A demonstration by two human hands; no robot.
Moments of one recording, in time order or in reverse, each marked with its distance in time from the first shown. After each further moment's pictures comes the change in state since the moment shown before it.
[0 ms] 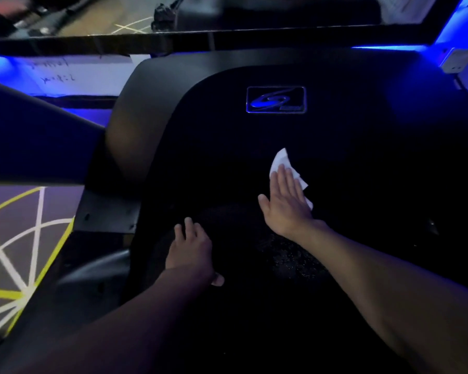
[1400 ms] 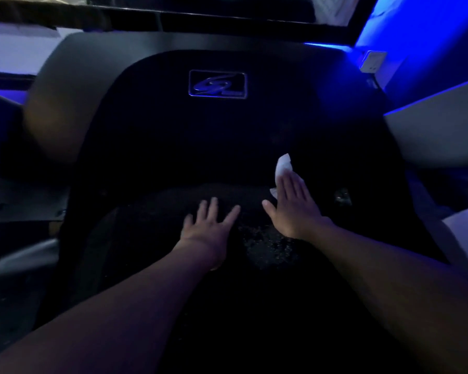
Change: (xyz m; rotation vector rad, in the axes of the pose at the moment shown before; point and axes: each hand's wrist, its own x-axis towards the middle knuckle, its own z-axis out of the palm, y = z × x) left_hand -0.013 0.111 0.014 0.144 -0.112 0.301; right_hand -0.080 0.113 -0.010 -0.191 -0.161 0.186
